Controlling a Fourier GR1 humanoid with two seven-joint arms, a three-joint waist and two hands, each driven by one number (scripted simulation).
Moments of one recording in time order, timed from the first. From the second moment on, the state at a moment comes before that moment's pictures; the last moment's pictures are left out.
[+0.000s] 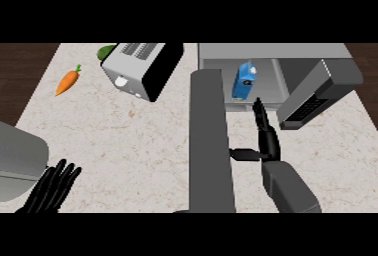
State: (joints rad) left arm 0.40 0.03 0.17 -1.84 0.13 -0.64 -0.33; right arm -0.57 -0.02 -0.14 -0.33 -0.02 -0.14 -1.02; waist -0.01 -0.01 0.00
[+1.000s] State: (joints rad) left arm 0.14 0.00 -0.16 -1.73 -0.17 -0.43 -0.24; right arm 0.07 -0.12 -0.07 -1.15 -0.19 0.11 -0.84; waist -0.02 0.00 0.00
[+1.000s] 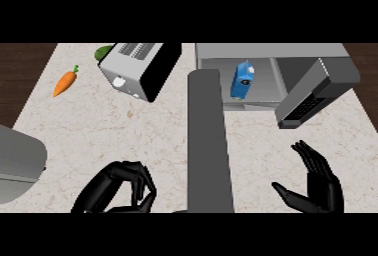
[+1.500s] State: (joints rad) left arm -0.19 0.00 -0.40 -1.43 -0.21 -0.18 -0.23; right arm 0.22 -0.21 -0.11 -1.41 -0.24 0.15 -0.74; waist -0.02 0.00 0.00
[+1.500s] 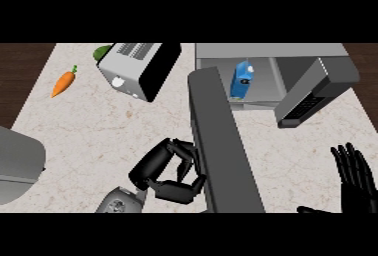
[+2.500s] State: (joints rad) left arm -0.65 0.01 -0.93 -0.98 0.24 0.26 -0.17; right arm 0.19 -0.31 -0.11 -1.70 -0.37 0.29 -0.57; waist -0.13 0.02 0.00
